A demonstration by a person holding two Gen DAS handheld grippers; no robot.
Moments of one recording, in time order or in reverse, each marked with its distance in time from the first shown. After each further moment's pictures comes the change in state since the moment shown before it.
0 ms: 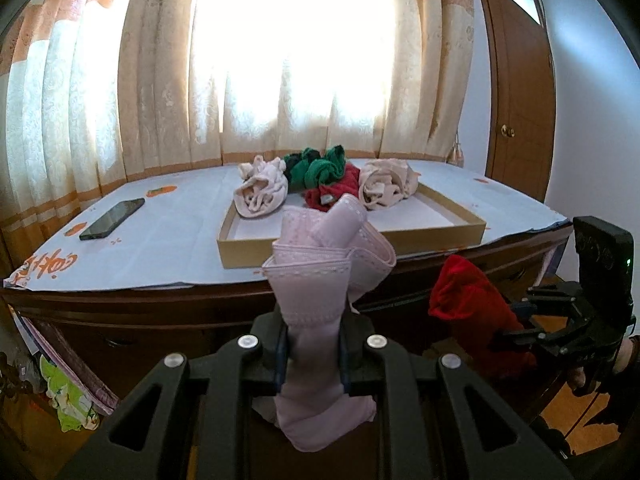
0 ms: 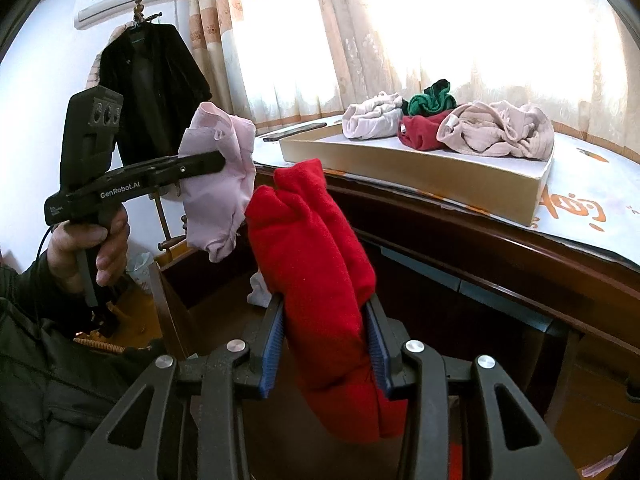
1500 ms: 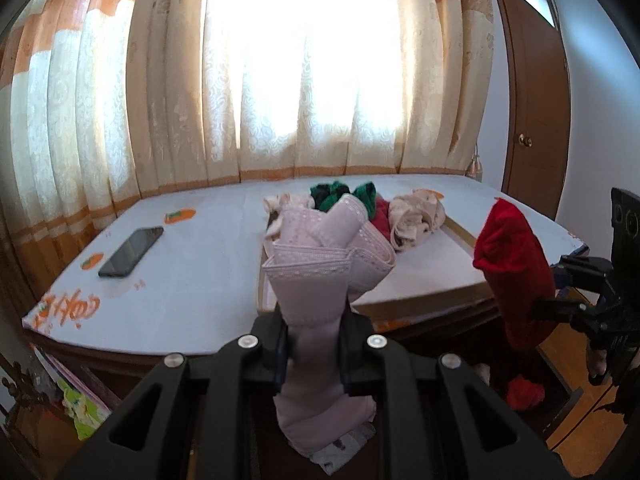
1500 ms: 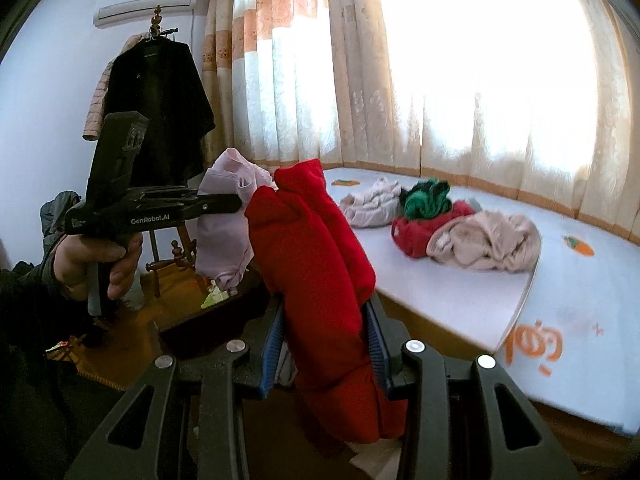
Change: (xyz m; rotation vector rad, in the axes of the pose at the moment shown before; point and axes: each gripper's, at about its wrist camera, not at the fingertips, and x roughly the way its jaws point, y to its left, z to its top) left arm 0.007 0.024 0.066 0.009 0.006 0.053; right arm -0.028 0.012 0.083 -0.107 -0.122 -0.059
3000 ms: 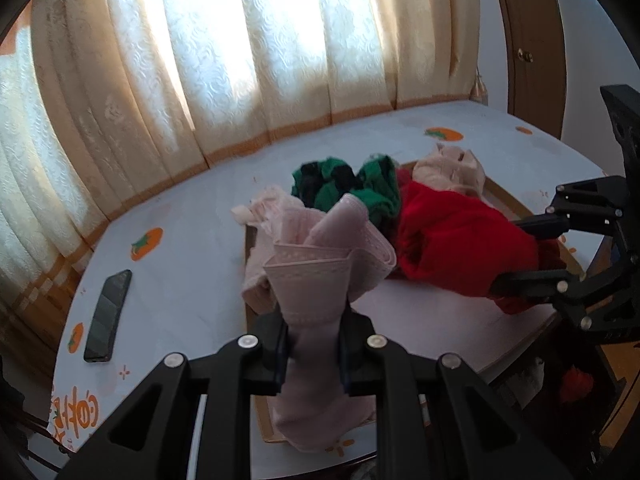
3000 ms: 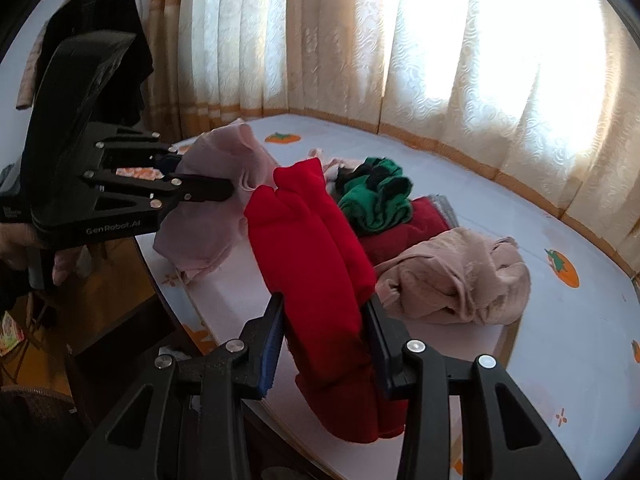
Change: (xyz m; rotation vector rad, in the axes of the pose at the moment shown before) left arm 0.129 -0.020 0.067 0.223 0.269 0.005; right arm 0.116 -0.052 0.068 -0.023 0.282 -0.170
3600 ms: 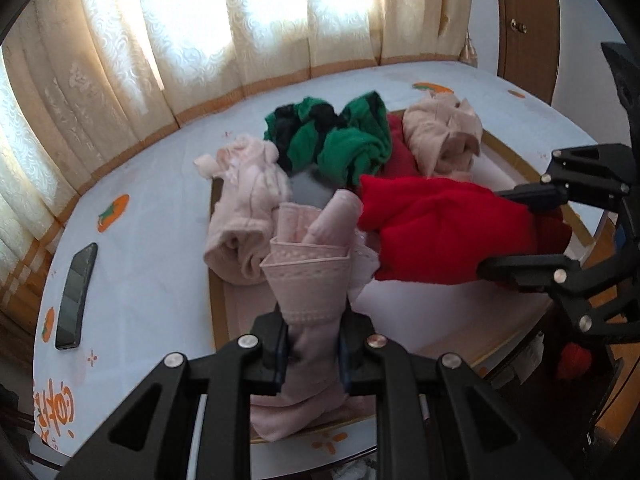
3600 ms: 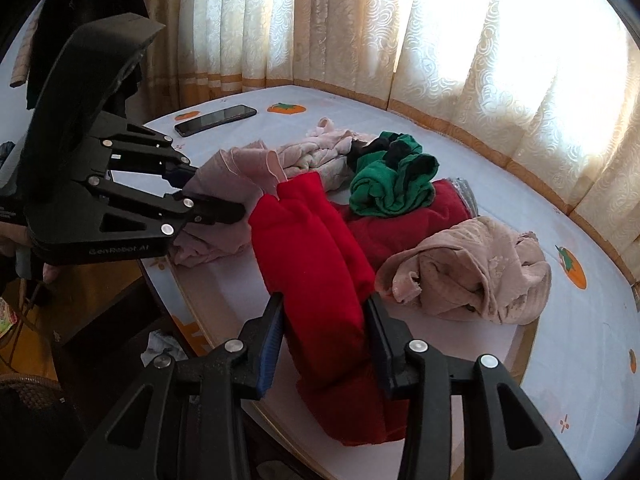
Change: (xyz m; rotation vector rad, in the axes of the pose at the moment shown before) left arm 0.034 -0.004 -0.013 0.020 0.143 -0.067; right arm 0.025 0.012 0.006 -0.038 0.089 -0.013
